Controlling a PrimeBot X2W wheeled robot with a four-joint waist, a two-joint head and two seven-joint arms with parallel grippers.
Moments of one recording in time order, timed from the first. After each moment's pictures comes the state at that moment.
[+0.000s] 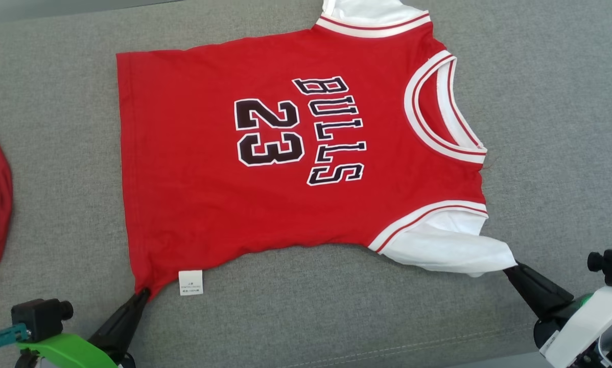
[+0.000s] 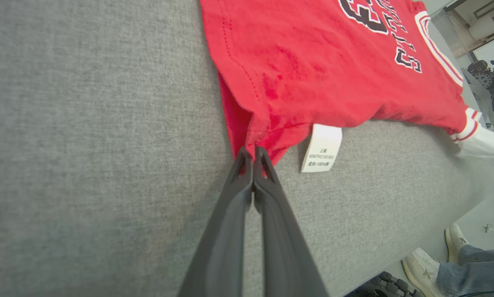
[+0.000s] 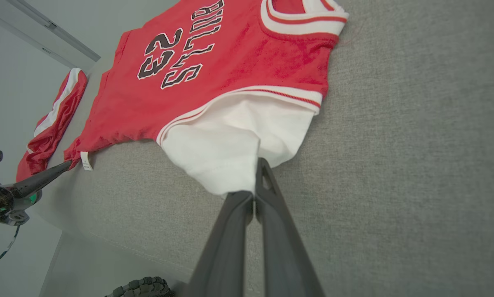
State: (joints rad) left arm 0.03 0.53 -0.50 0.11 -1.07 -0.11 -0.11; right arm 0.13 -0.67 0.50 -0.12 0.98 0.10 -0.07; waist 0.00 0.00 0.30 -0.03
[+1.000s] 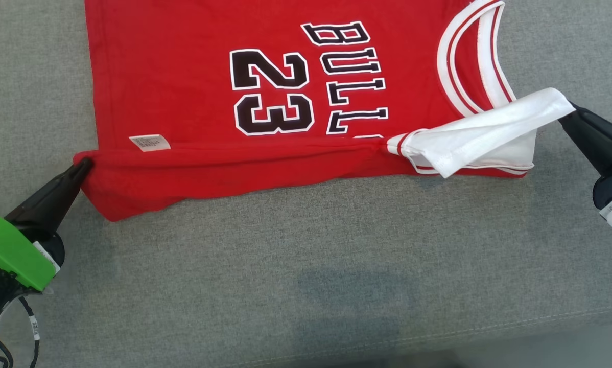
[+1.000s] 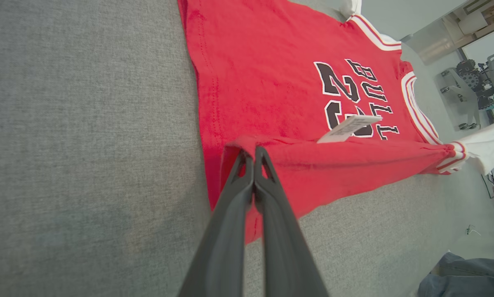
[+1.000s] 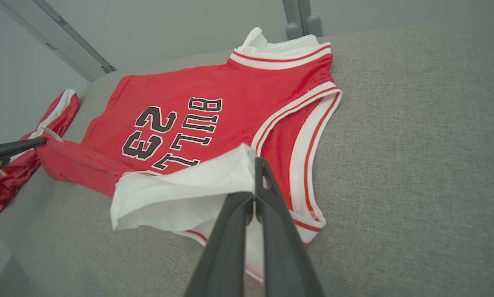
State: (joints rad) left arm -0.24 0.74 -0.33 -0.20 -1.30 0.01 0.23; right arm -0.25 -0.82 0.36 -0.23 1.04 0.10 0.13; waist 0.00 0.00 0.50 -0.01
